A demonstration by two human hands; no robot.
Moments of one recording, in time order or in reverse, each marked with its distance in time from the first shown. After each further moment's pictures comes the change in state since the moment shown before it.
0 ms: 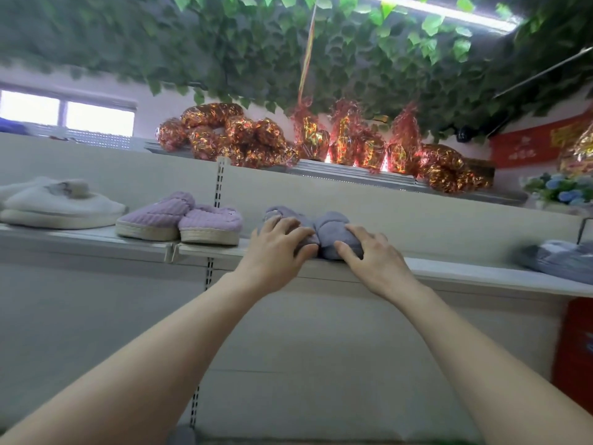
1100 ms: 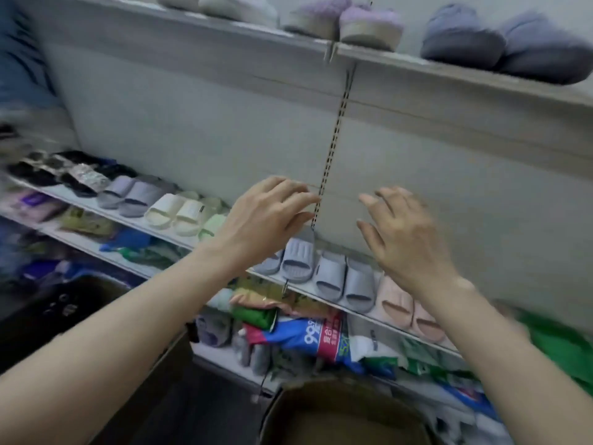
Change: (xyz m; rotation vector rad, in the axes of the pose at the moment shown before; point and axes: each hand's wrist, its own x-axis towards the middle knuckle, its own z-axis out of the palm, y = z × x) left_hand -0.321 0.010 -0.112 0.289 -0.138 -0.029; right_hand -0.234 -0.069 0.122 -0.113 -0.013 -0.671
